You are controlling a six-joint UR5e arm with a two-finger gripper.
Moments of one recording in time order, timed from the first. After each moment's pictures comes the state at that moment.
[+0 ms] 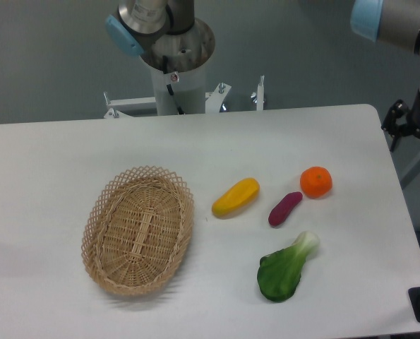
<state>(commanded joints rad) 2.85 -2.02 -1.16 -1.31 1.52 1.66</state>
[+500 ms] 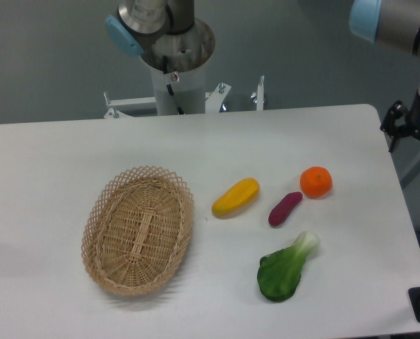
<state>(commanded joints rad) 2.85 -2.00 -1.24 -1.29 1.52 1.65</state>
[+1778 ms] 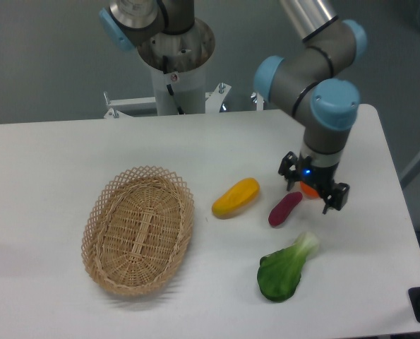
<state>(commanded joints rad) 2.67 -1.97 -1.80 -0.83 1.52 1.43</state>
